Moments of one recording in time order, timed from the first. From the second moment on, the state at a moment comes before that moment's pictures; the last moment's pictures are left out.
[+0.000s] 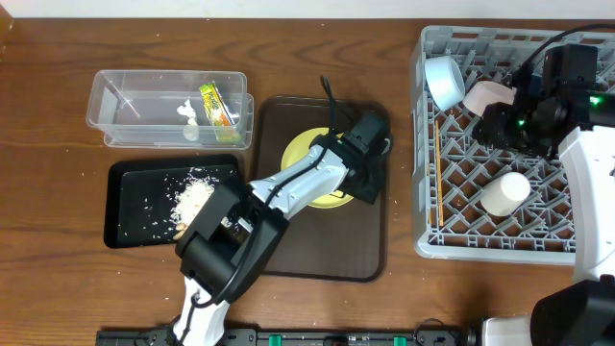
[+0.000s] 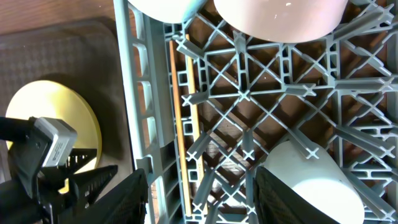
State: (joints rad) left arm -0.72 2.06 1.40 -0.59 0.21 -0.28; right arm -0.13 1.59 1.48 -1.10 -0.21 0.11
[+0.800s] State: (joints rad) left arm -0.18 1.52 1.40 -1.13 -0.13 -0.62; right arm 0.22 1.62 1.48 -0.82 -0.32 -0.05
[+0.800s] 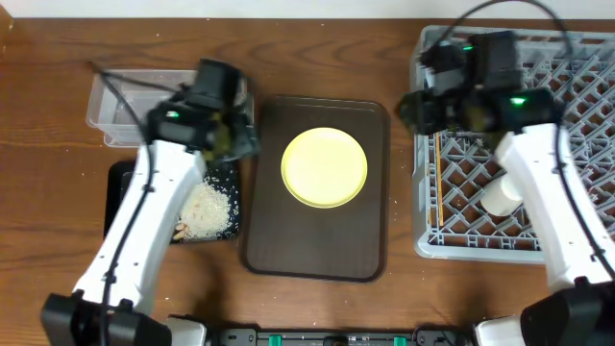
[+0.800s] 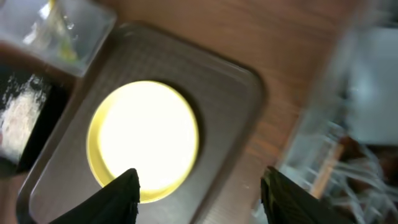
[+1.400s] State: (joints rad) left arm -0.01 1.51 1.40 -1.23 -0.13 -0.70; right arm 0.42 2.07 1.48 -0.80 -0.15 0.09
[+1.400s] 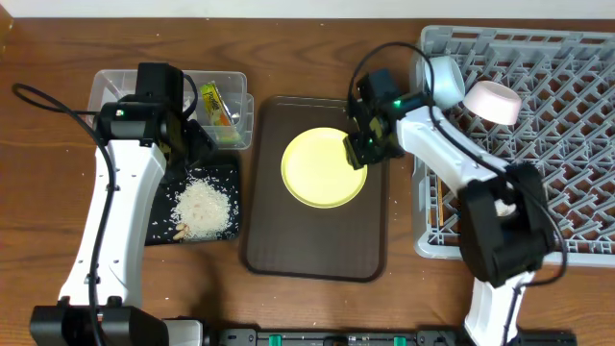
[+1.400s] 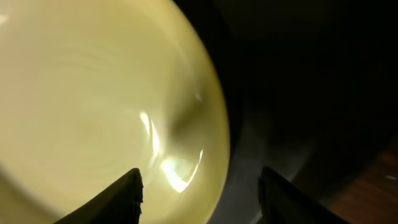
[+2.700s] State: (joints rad) left arm -0.01 1.51 1.40 -1.23 -0.13 -0.70; right arm 0.15 1.53 1.63 -1.06 0.64 0.10
